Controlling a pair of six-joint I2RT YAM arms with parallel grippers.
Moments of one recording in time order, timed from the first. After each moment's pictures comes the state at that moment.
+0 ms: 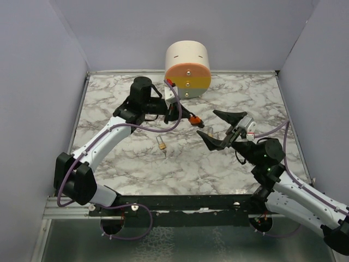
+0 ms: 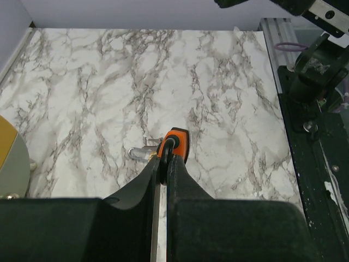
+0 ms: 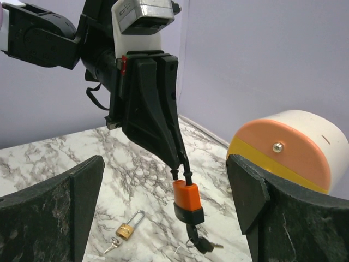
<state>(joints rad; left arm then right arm) -0.50 1.42 1.20 -0.03 1.00 0.24 0.77 0.71 0.51 0.57 -0.15 -0.12</state>
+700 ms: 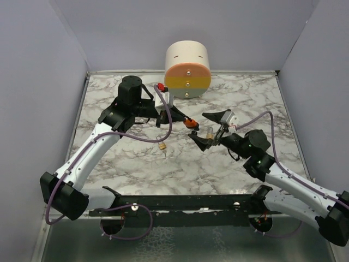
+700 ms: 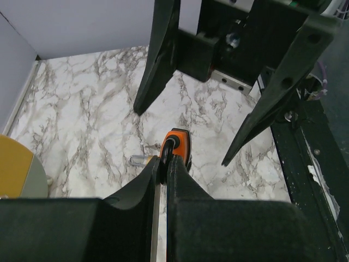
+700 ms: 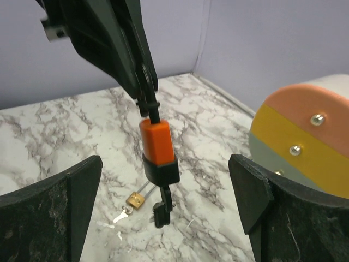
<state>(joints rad) -0.50 1.29 1.27 -0.29 1.05 0.40 0.75 0.85 0.55 0.53 -0.24 -0.11</state>
